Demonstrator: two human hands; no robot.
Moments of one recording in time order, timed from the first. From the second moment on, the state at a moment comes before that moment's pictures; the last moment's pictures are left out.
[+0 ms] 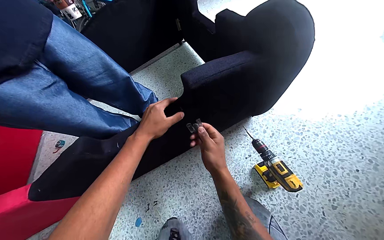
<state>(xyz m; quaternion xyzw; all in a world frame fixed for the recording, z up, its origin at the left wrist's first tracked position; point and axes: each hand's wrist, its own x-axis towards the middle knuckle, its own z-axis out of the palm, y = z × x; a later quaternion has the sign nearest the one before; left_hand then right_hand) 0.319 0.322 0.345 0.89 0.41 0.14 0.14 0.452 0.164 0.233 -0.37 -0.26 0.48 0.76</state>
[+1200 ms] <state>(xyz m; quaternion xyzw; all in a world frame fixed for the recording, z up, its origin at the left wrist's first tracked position) 0.321 0.316 0.344 0.90 0.42 0.10 0.10 0.448 0.211 0.254 -0.58 -0.35 0.20 0.71</state>
